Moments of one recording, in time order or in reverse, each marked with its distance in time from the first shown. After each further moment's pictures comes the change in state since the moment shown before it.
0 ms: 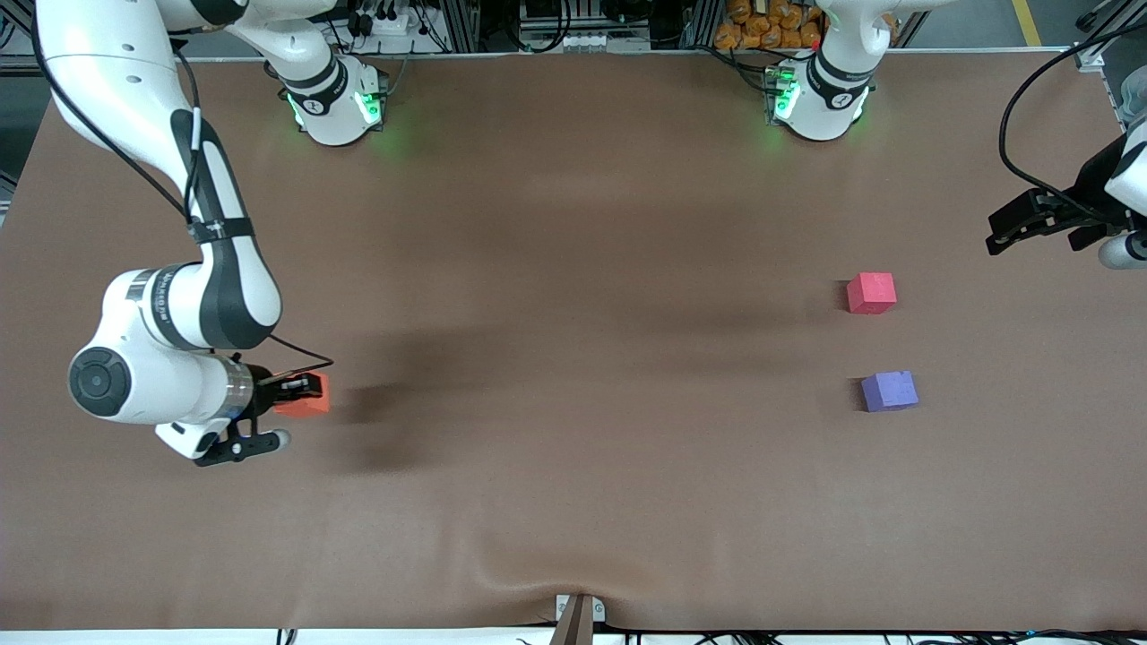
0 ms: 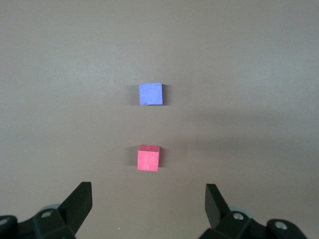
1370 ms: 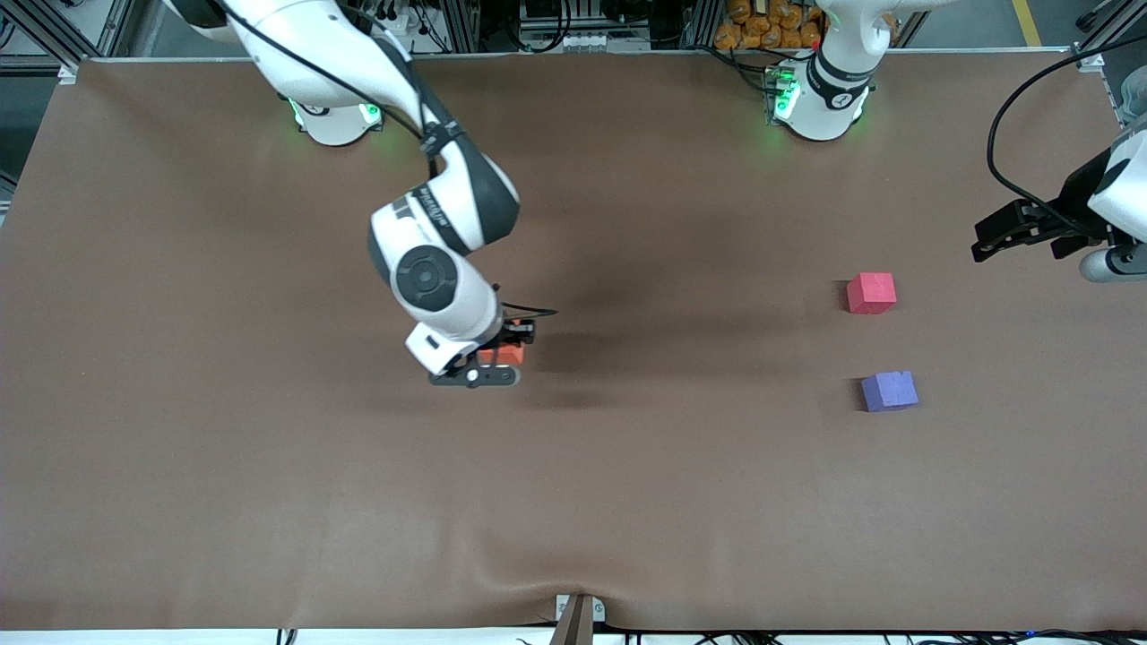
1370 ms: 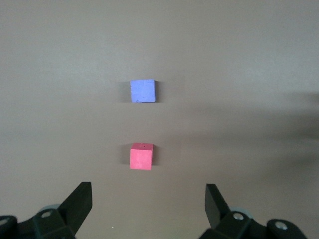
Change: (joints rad) left arm -0.002 0.025 -0.004 0.000 -0.031 0.000 0.000; right arm 0.484 0.036 0.011 0.020 0.013 0.151 0.722
